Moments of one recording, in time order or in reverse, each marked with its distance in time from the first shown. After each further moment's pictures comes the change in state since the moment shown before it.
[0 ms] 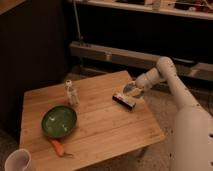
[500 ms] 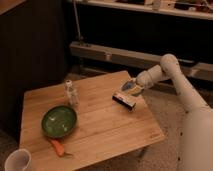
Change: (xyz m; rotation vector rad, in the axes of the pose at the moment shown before) arm -0.046 0.031 -0.017 -0.026 -0.087 -0.098
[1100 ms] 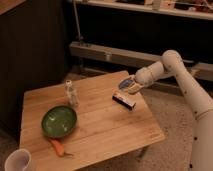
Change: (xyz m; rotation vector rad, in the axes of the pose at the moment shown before) arm -0.053 0.034 -0.002 -0.041 -0.071 -0.107
